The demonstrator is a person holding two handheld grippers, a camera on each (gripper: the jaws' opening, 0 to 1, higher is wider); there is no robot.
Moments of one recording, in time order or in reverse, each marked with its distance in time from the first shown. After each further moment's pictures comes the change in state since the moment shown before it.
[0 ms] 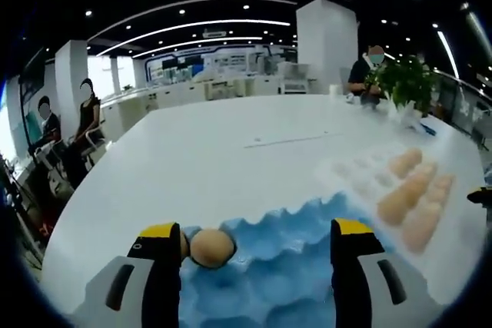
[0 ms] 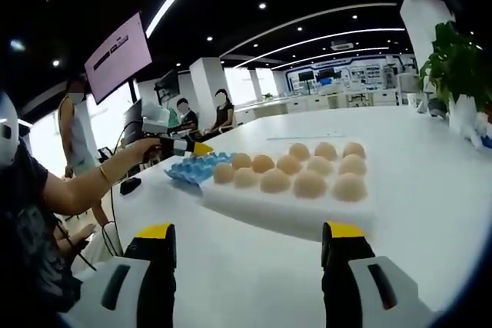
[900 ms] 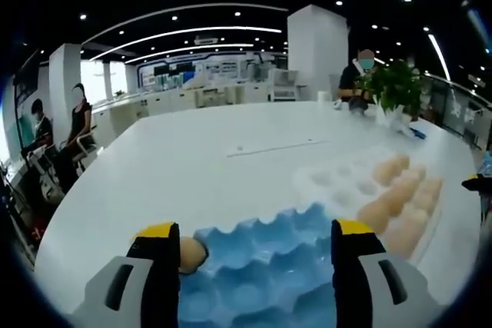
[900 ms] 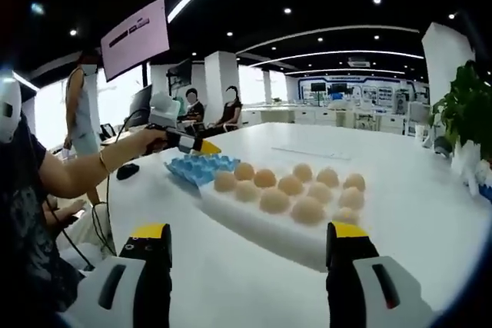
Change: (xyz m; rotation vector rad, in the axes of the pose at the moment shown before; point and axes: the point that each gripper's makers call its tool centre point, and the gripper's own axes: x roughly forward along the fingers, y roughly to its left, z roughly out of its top) left arm 0.000 -0.030 0.008 -0.012 -0.038 -0.059; right arm -0.002 0.002 0.027 -0.187 0.001 -0.008
